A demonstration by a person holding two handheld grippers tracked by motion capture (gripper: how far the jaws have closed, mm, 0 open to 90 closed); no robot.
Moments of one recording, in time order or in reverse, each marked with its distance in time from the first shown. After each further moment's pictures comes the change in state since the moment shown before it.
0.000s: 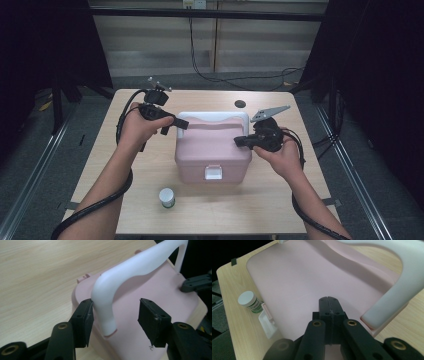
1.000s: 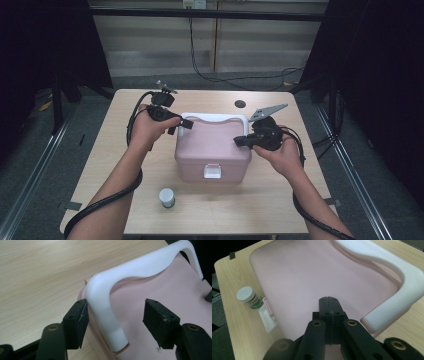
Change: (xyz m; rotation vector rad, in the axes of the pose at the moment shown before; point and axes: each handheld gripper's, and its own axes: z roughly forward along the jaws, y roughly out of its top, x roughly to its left) left arm 0.009 0.002 0.032 -0.017 0.062 -0.005; right arm 0.000 0.004 0.000 0.031 0.002 -0.035
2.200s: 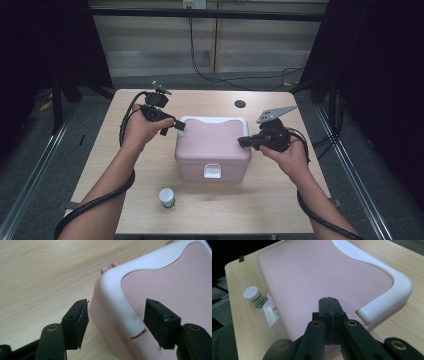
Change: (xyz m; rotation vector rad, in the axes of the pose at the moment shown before) left arm 0.010 -0.004 -0.006 0.049 0.045 -0.002; right arm -0.009 -0.012 -0.009 -0.056 0.043 -0.008
